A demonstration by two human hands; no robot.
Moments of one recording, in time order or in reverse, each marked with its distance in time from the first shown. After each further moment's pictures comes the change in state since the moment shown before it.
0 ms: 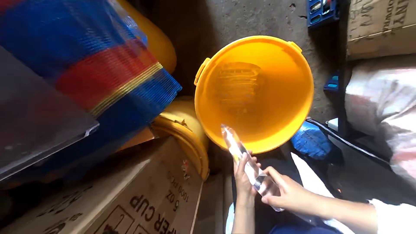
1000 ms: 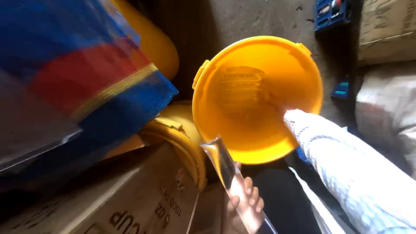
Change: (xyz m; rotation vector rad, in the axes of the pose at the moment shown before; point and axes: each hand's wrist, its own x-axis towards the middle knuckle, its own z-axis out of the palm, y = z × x) left_hand -0.010 -0.004 -0.042 -0.599 -0.732 -0.081; right_hand 0.276 0.078 -0.249 -0.098 0.584 0.252
